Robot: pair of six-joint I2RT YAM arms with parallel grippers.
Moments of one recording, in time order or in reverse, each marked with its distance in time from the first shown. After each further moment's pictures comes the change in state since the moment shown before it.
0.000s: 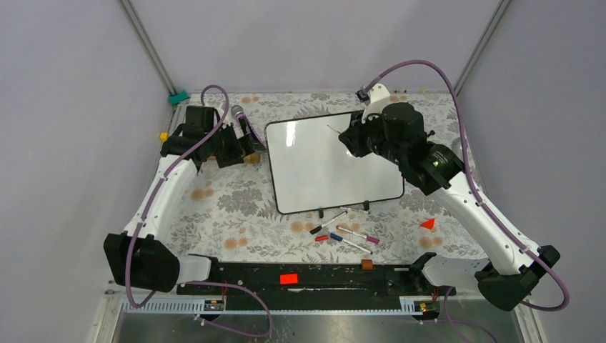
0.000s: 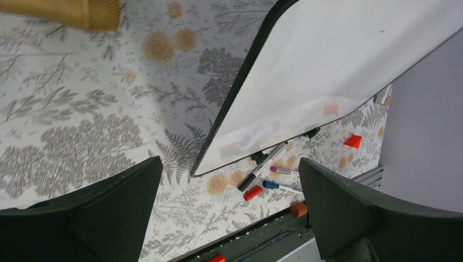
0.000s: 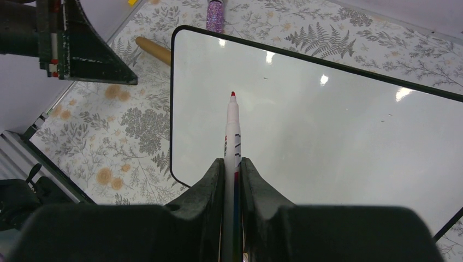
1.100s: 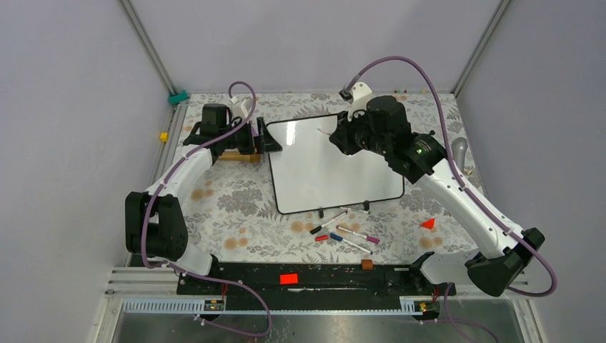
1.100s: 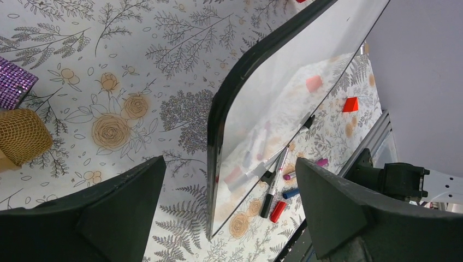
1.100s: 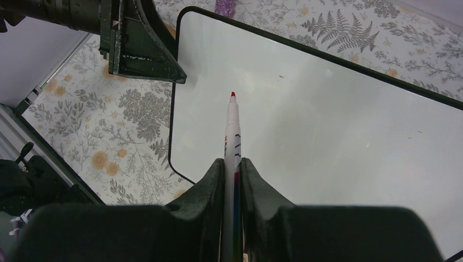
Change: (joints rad) left arm 0.000 0.238 -0.096 0.463 0.359 0.234; right arm 0.000 0.107 0.051 -0.019 -0.076 -0.049
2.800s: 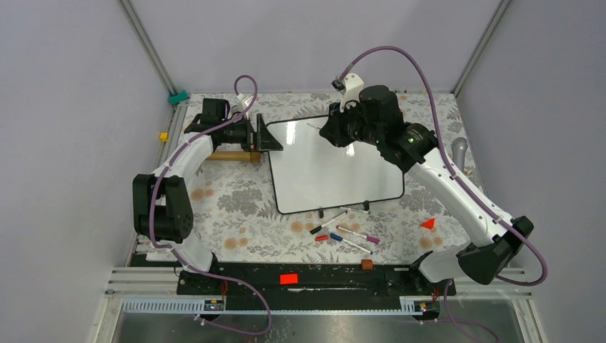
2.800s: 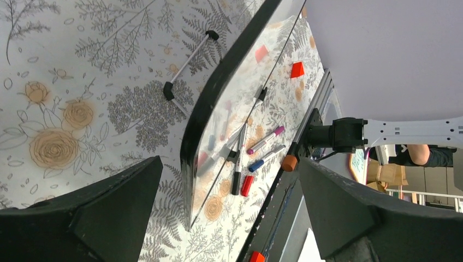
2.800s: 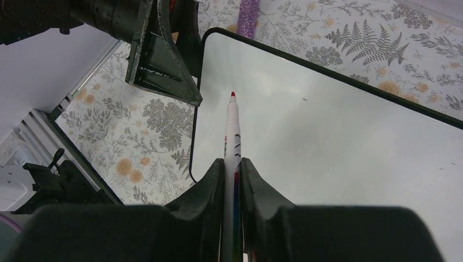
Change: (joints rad) left arm 0.048 0.154 0.135 -0.098 0.315 0.079; right arm 0.000 0.100 0.111 0.000 -0.072 0.037
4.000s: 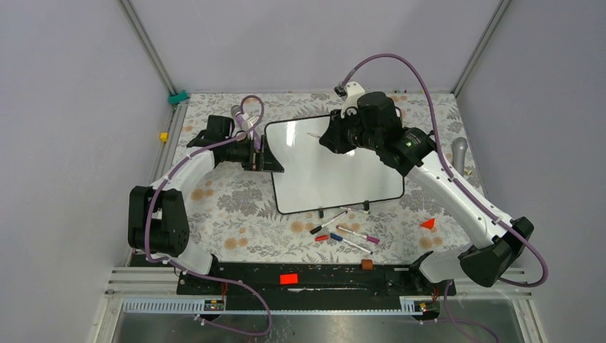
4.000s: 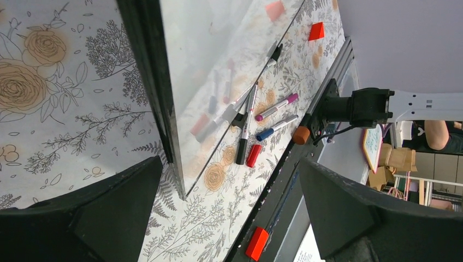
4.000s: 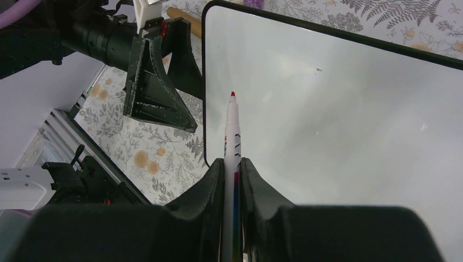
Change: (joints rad) left arm -0.045 -0.118 -0.191 -0.068 -0.070 0.088; right arm 0.000 -0.027 -0.077 -0.002 -0.011 0.114
